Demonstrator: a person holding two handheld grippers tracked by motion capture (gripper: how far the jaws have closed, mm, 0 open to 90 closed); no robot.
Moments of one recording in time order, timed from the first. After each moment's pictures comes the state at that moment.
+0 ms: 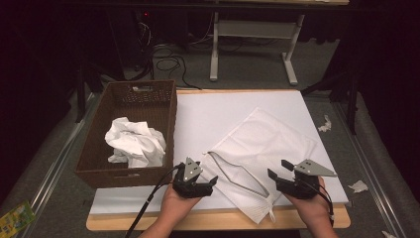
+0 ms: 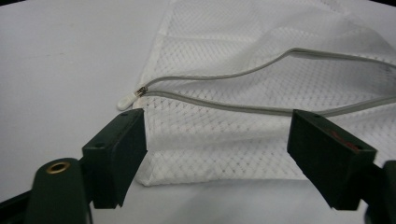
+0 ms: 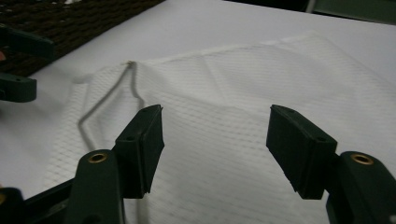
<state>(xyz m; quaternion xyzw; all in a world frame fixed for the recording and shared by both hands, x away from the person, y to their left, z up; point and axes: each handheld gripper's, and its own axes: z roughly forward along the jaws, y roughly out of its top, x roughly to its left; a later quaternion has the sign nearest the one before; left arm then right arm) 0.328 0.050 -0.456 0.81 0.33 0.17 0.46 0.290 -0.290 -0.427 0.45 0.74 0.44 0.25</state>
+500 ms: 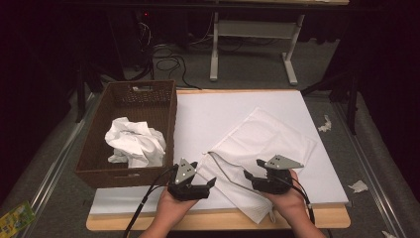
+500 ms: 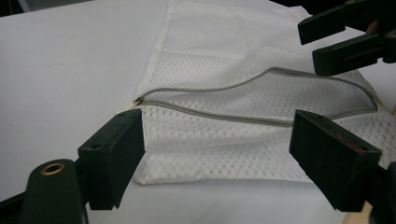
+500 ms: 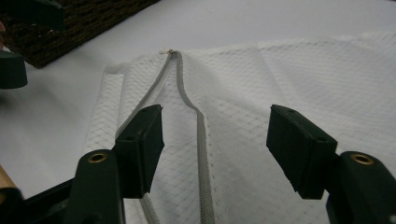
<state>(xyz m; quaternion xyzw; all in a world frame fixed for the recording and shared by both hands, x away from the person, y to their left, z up) 0.321 0.061 -0.446 0.79 0.33 0.15 0.49 0.315 -0.235 -0.439 0.42 0.78 0.42 0.20</state>
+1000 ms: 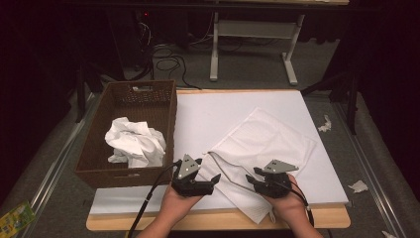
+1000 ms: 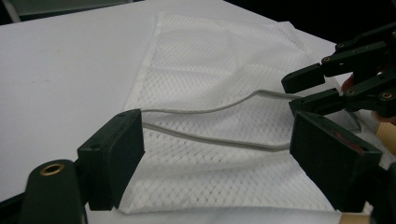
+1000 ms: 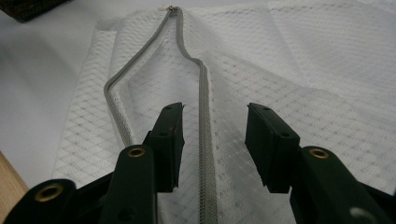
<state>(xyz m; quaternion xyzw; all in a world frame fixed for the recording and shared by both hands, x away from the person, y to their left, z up) 0.328 0.049 -0.435 0.79 0.33 0.14 0.51 0.313 -0.237 -0.458 0.41 0.81 0.38 0.19</state>
